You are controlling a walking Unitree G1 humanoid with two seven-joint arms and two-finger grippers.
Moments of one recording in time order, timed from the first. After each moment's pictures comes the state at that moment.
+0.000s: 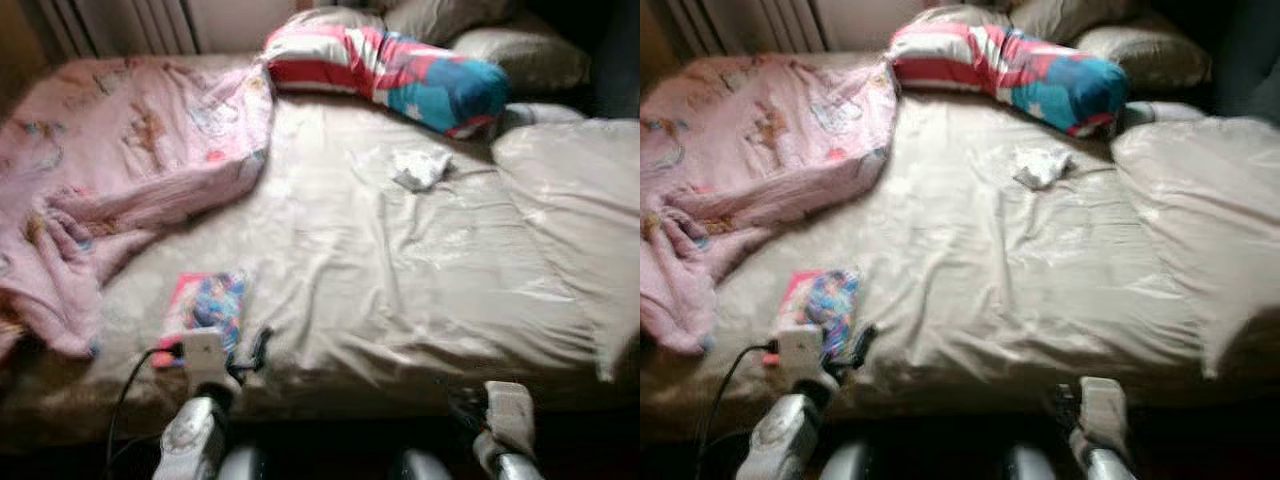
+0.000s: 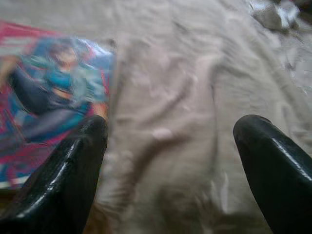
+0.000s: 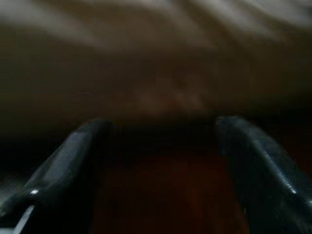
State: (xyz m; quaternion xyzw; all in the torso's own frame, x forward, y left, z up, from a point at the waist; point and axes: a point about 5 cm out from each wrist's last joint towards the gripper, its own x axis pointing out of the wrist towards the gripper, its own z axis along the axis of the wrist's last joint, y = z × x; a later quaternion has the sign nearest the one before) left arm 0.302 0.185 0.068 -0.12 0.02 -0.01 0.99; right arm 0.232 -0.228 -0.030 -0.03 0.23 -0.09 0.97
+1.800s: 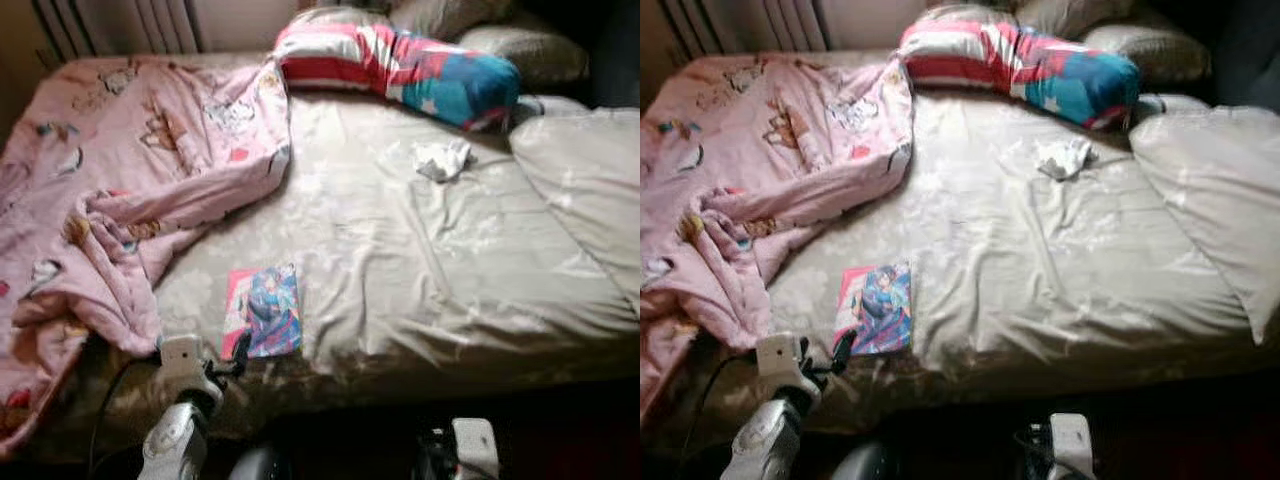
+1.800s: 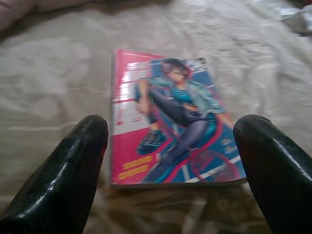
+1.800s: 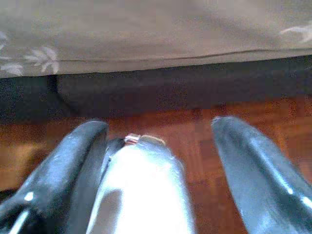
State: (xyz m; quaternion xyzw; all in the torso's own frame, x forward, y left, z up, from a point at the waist) left arm 0.305 0.181 0.069 -0.12 0.02 -0.02 0.99; right arm 0.234 -0.190 -0.047 -0.03 0.30 -0.04 0.95
